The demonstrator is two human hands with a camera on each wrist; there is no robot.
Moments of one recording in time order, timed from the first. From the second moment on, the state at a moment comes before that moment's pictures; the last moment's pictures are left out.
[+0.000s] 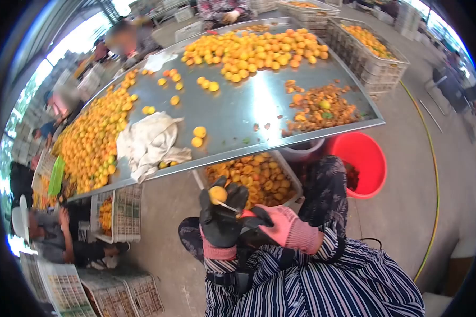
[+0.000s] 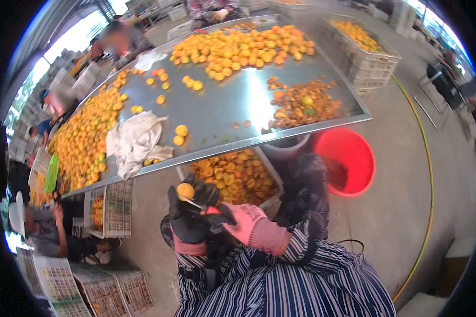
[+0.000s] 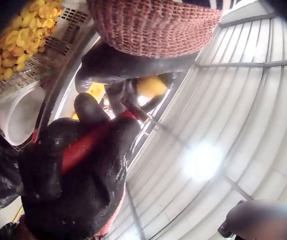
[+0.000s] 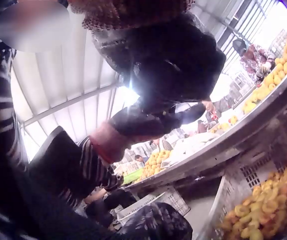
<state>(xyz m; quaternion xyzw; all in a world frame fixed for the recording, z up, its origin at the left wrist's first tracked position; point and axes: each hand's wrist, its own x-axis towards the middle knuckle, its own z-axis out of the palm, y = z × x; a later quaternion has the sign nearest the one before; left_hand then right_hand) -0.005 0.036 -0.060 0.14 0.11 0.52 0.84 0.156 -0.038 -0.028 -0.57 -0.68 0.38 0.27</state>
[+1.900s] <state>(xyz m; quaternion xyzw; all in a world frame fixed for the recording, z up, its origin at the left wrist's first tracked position) 0.030 -0.011 -0.035 0.85 0.37 0.37 0.10 0.156 -0.010 -0.089 -0.32 -0.33 0.63 0.62</state>
